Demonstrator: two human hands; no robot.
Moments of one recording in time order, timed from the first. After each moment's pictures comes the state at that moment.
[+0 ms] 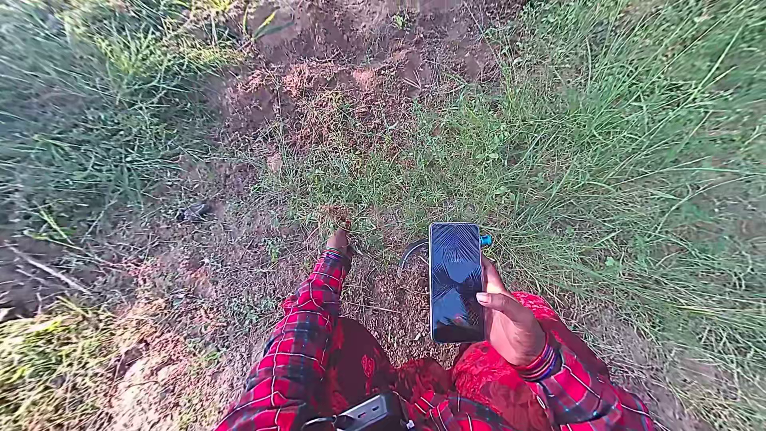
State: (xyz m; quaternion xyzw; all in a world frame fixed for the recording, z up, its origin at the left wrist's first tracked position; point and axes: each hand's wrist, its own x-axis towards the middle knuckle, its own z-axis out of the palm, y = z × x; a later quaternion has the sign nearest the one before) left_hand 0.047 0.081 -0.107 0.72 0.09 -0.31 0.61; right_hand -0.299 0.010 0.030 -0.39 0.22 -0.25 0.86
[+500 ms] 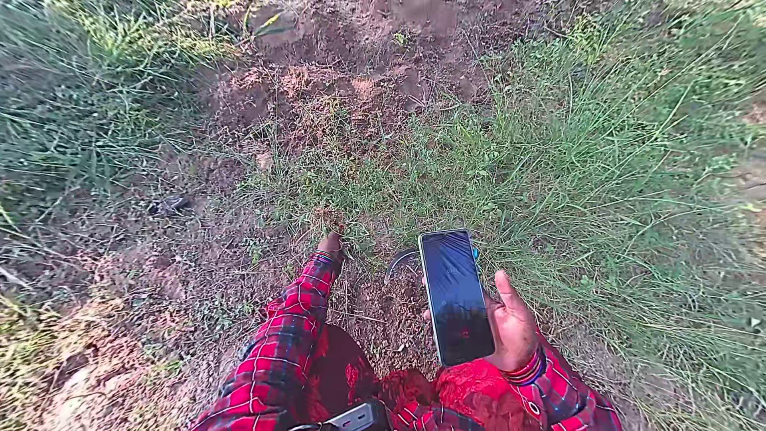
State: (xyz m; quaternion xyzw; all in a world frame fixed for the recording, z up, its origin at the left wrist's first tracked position) left_hand 0.044 0.072 -0.096 0.72 0.12 -0.32 0.61; right_hand -0.308 -0.006 0.024 -0.14 0.06 -0.14 0.98
